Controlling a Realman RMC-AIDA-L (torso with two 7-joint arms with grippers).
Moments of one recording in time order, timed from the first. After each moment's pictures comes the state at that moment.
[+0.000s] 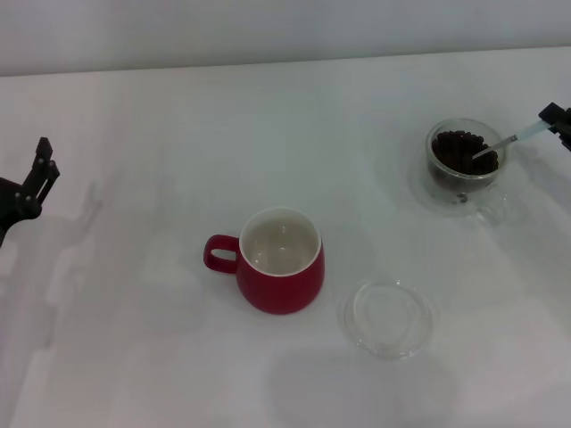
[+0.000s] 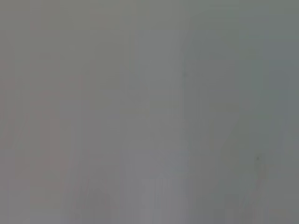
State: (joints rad) left arm -0.39 -2.08 2.83 0.20 -1.31 1.27 0.00; right arm 0.33 1.99 -0.42 -0.30 1.61 1.20 -1.35
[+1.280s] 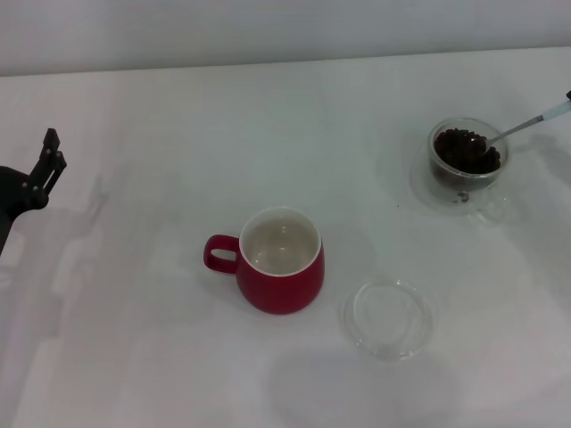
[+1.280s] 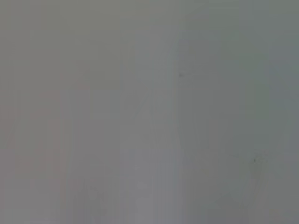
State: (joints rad) left arm -0.42 -2.08 2.83 0.20 -1.31 1.25 0.00; right arm 0.33 1.97 -0.39 -0.32 1.63 1.21 -1.35
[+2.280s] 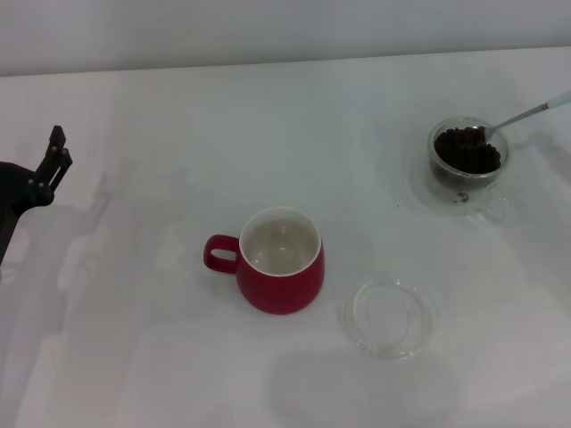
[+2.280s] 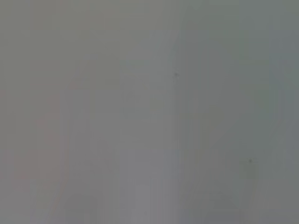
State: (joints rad) left arm -0.43 -2.09 2.83 0.20 -1.31 1.24 0.00; right arm 0.32 1.95 -0.39 -0.32 1.63 1.28 -1.28
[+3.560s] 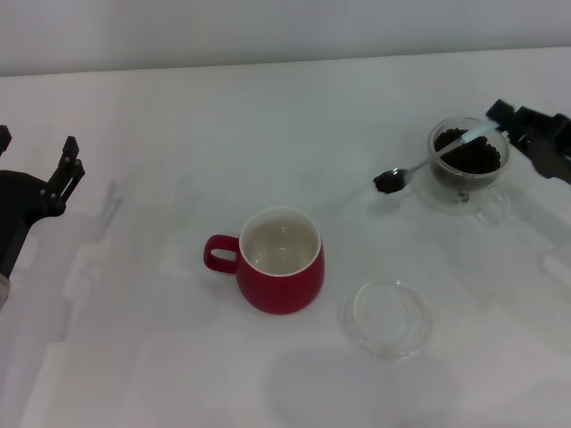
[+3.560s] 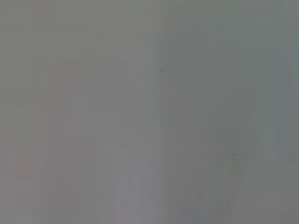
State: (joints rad) left arm -0.42 -2.09 2.84 0.21 -1.28 1.24 0.00; right arm 0.33 2.00 -0.52 -0.30 1.61 1.41 -1.29
